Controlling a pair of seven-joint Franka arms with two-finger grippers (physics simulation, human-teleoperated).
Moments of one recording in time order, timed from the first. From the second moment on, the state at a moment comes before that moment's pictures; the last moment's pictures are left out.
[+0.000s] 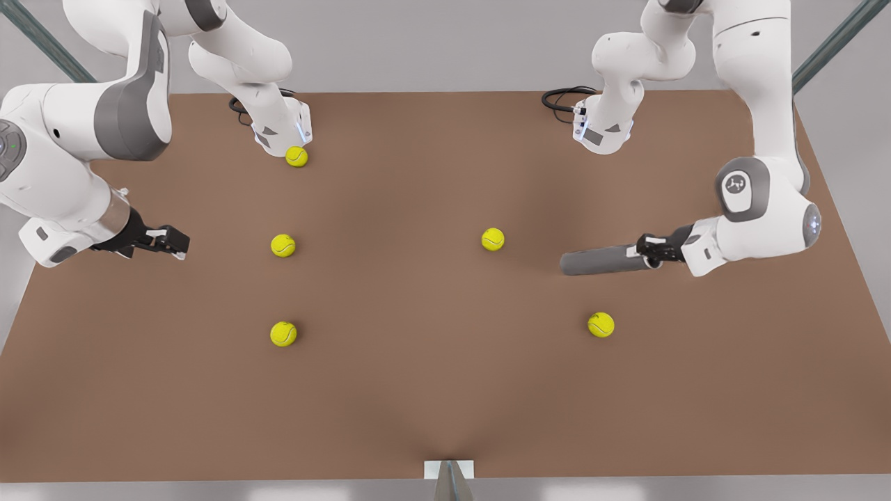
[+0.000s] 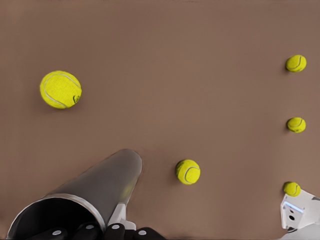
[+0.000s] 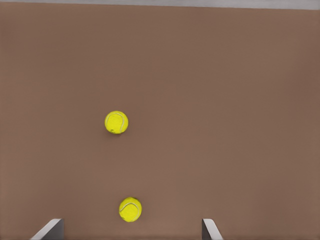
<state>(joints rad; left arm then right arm) -0.12 0.15 0.18 -1.89 -0.51 1.74 0.37 -0.06 0.26 0.15 -1.22 -0.10 1.43 0.09</state>
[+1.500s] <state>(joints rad) -0.13 0.27 0.19 -1.75 -0.05 1.91 0.06 -0.14 0.25 0.15 -1.19 -0.07 1.49 0.09</state>
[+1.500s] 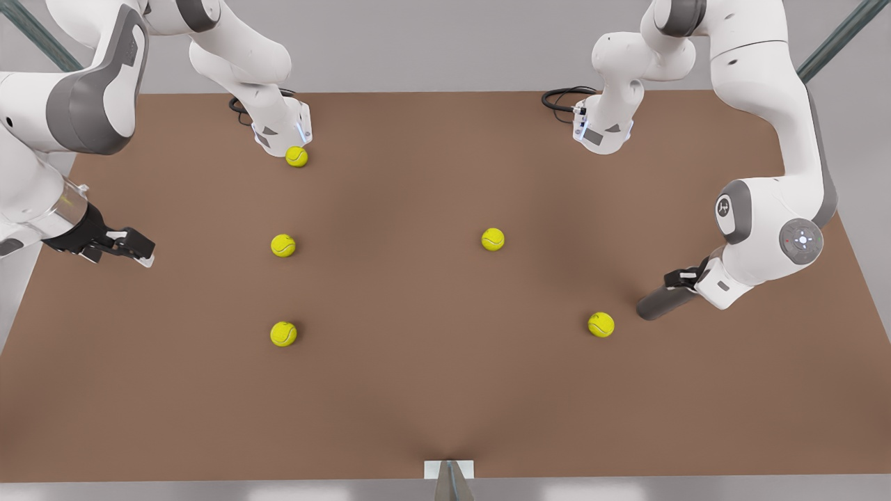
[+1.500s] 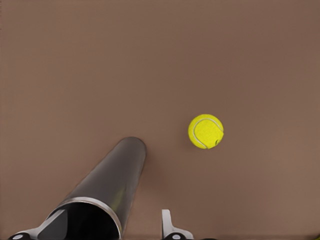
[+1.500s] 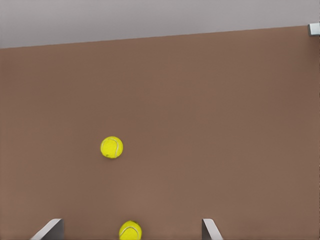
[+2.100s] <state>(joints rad) -0.08 0.17 0.11 -1.46 -0.02 1.53 0.02 -0.12 0.25 0.15 -1.19 -0.07 1.49 0.09</state>
